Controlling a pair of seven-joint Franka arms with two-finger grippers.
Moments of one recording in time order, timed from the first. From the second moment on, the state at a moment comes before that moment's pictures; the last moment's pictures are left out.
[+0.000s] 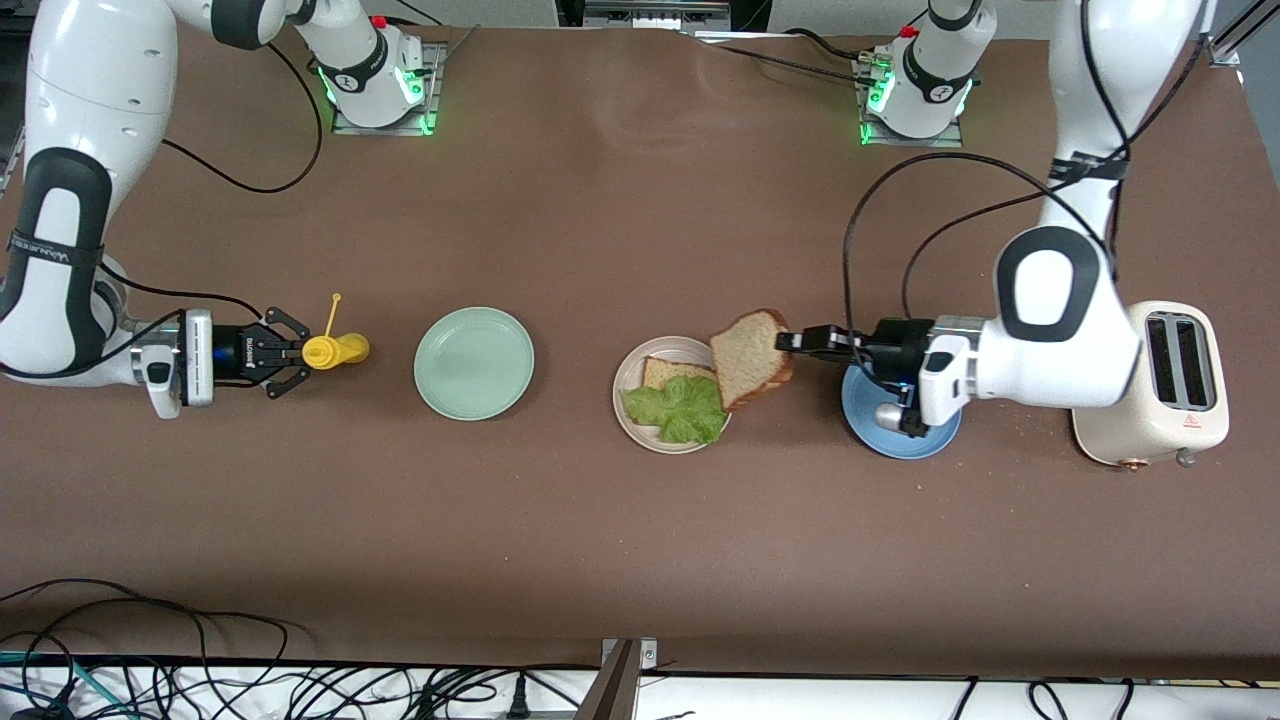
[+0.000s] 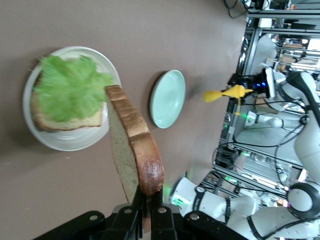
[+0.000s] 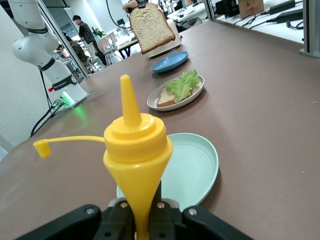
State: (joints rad) left arm -0.25 0.50 0.06 -1.61 -1.11 1.73 0.26; right arm 0.33 0.77 -0.73 -1.73 1.36 1.29 -2.14
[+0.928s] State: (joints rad) left arm -0.39 0.56 0.06 -1.64 -1.27 2.01 0.25; right arm 0.22 0.91 -0.60 -1.73 1.48 1.25 -2.38
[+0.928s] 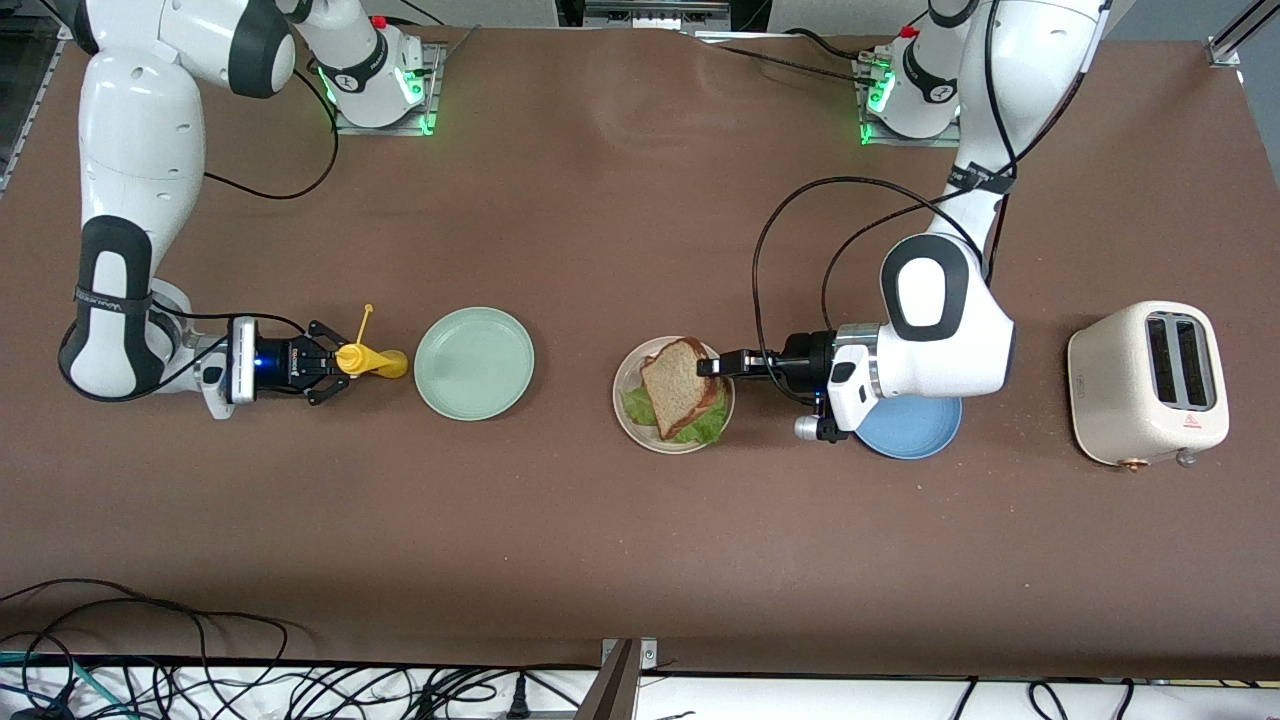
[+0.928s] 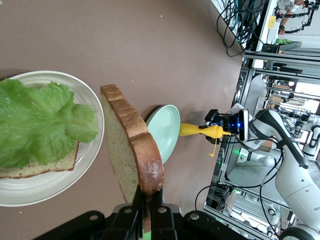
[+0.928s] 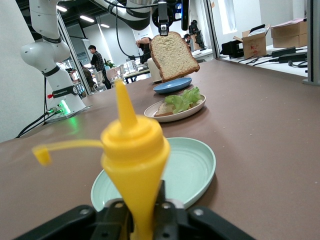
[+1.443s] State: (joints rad) left arm -0.43 0.56 0.06 -1.67 -1.30 2.07 0.25; right arm 0.20 0.91 -0.60 -1.72 1.48 1.24 -2.41
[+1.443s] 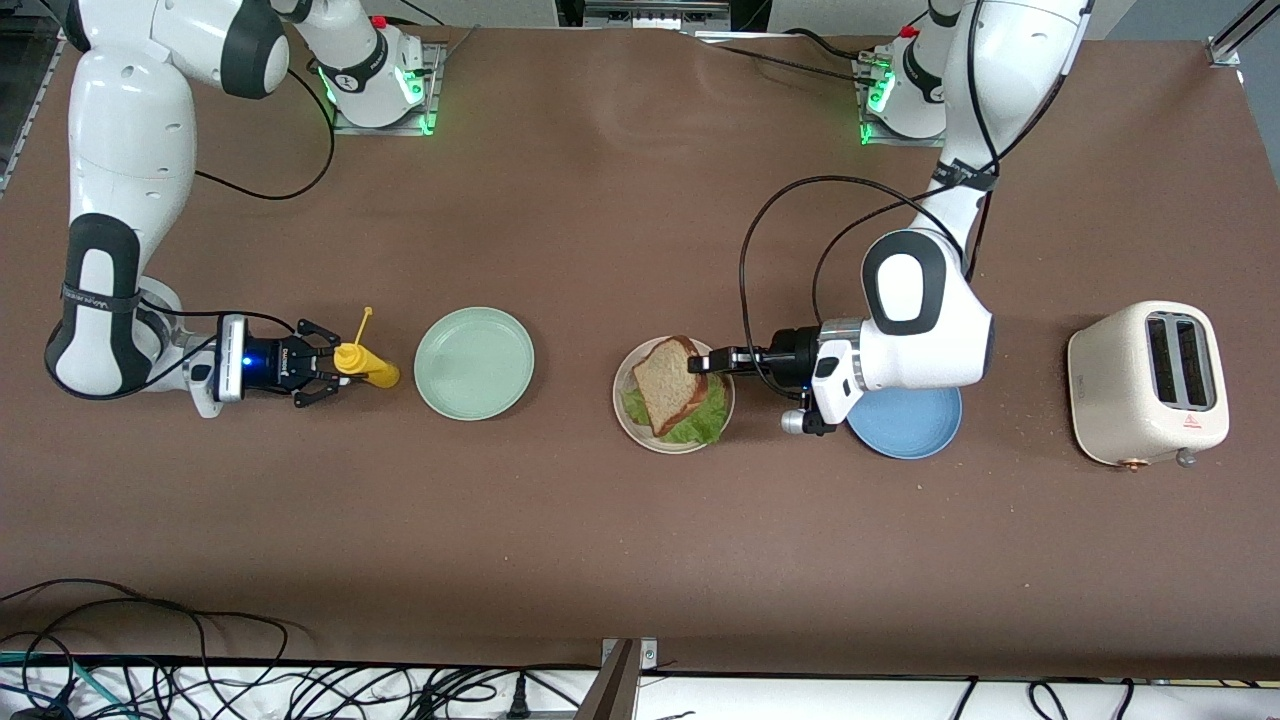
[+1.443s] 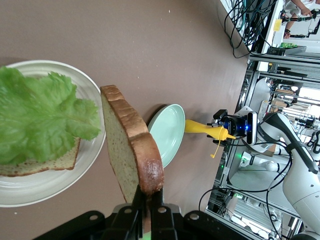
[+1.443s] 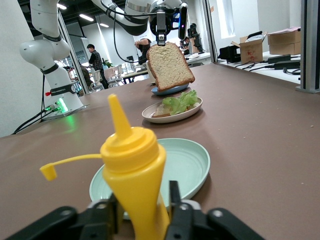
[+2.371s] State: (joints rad) left arm -0.48 0.58 0.06 -1.71 -1.32 2.18 0.27; right arm 0.19 0.84 -0.75 -1.48 1.19 1.20 -2.13
